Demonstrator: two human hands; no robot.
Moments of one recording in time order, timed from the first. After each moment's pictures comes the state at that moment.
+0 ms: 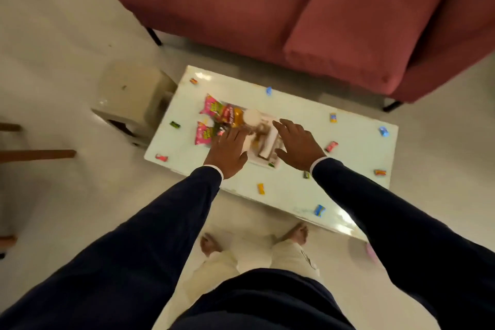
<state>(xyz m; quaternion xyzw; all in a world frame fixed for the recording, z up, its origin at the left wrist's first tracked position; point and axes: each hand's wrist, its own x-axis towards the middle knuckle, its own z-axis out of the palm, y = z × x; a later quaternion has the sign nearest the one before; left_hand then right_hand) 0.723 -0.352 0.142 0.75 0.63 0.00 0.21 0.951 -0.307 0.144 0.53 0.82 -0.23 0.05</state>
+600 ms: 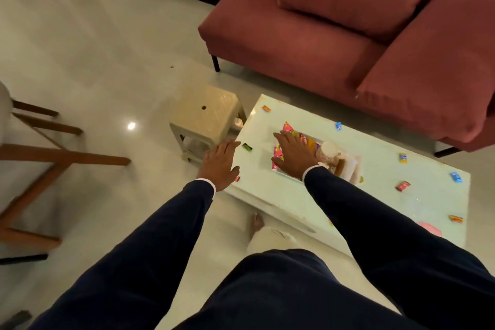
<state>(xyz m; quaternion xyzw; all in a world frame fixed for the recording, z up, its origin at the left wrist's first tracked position) 0.387 -0.400 0.175 0.68 0.70 0.03 0.21 0.621 -0.306 0.163 0.50 0.84 -0.21 0.05</state>
